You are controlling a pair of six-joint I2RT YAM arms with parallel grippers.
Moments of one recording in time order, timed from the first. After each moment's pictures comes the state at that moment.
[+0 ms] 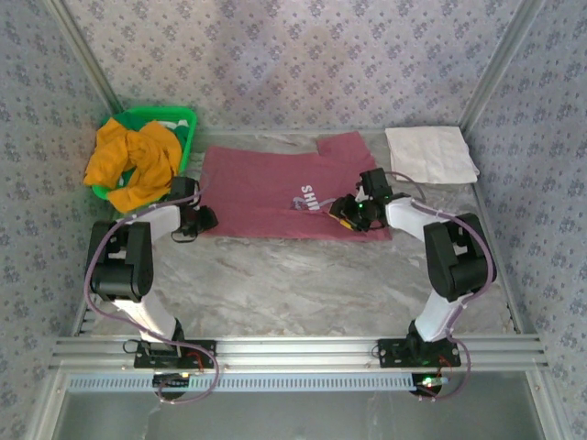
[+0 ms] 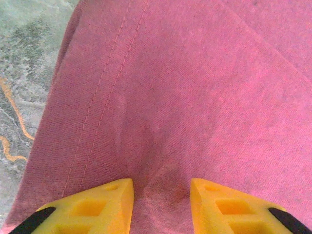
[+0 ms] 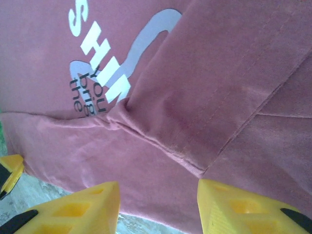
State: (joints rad) left arm -0.08 1.70 0.92 -0.33 0.12 -0.49; right arm 0.29 1.74 1.01 -0.25 -0.41 0.78
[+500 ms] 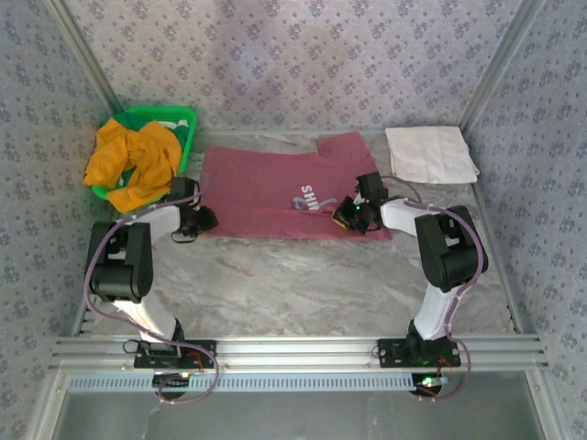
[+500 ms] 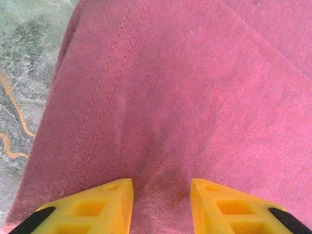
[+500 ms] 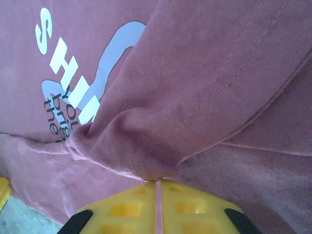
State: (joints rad) left arm -0.08 1.70 0.91 -0.33 0.12 -0.49; right arm 0.30 1.81 1.00 -0.17 -0.37 0.82
